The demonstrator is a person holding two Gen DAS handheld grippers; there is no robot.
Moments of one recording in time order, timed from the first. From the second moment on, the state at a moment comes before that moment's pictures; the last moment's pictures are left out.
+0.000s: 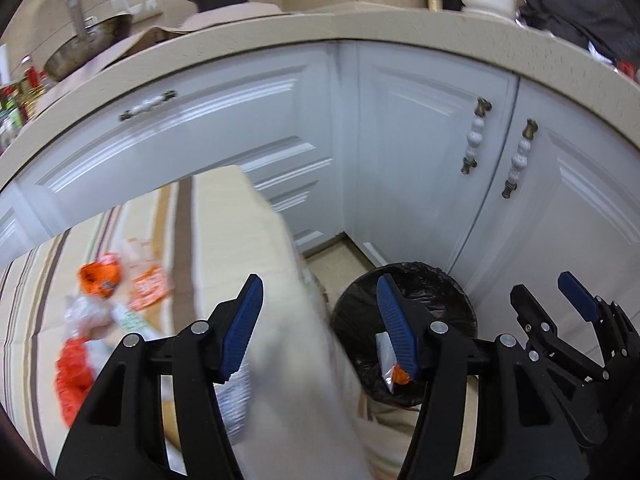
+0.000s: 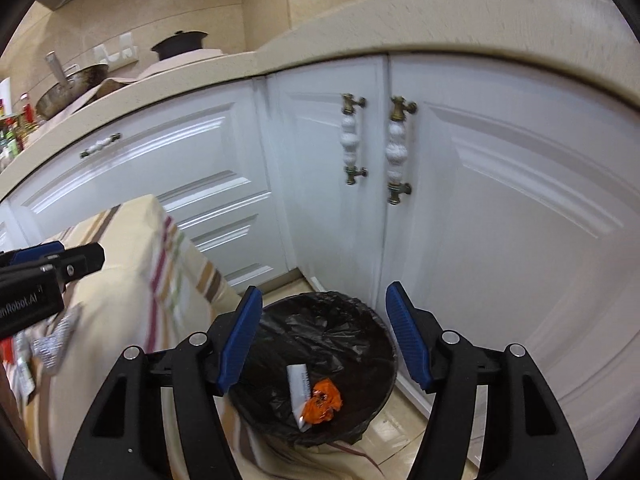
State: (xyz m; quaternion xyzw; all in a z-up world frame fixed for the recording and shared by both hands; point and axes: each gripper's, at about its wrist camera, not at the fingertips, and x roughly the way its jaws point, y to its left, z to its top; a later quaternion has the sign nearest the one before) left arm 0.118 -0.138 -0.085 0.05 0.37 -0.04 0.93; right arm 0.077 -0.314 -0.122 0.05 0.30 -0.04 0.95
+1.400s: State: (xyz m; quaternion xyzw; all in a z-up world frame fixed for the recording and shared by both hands) left arm -0.062 0.159 -0.105 -0.06 0.39 0.18 0.90; right arm -0.028 -0.054 -0.145 -0.07 0.35 0.21 0.91
